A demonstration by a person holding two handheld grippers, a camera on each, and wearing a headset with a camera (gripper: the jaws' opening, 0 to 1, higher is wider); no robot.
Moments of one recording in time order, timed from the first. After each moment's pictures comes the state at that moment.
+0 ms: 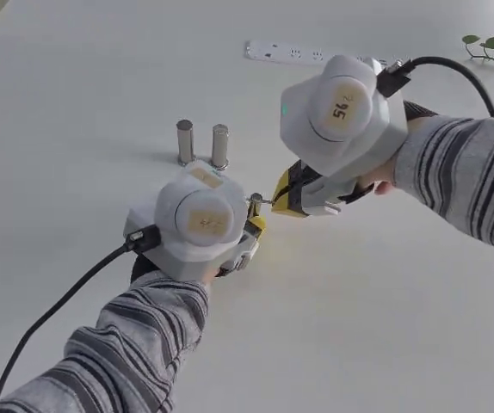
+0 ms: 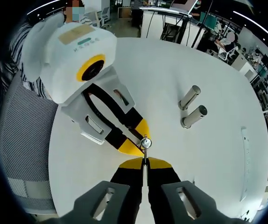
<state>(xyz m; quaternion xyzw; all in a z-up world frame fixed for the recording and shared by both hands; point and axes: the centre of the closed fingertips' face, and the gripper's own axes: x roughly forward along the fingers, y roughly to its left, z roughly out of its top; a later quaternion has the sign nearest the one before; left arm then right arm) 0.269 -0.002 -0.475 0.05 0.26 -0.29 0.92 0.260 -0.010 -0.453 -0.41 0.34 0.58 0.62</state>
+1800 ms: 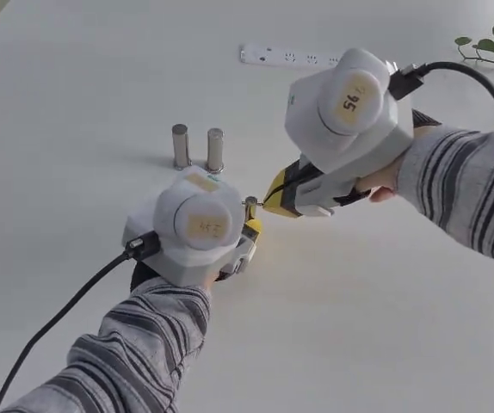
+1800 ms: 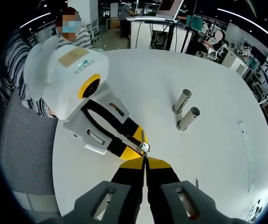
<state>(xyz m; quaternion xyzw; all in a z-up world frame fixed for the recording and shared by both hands) 0.268 -0.001 -0.476 0.05 0.26 -0.28 0.92 0.258 -0.004 -0.443 -0.36 0.34 0.57 0.66</state>
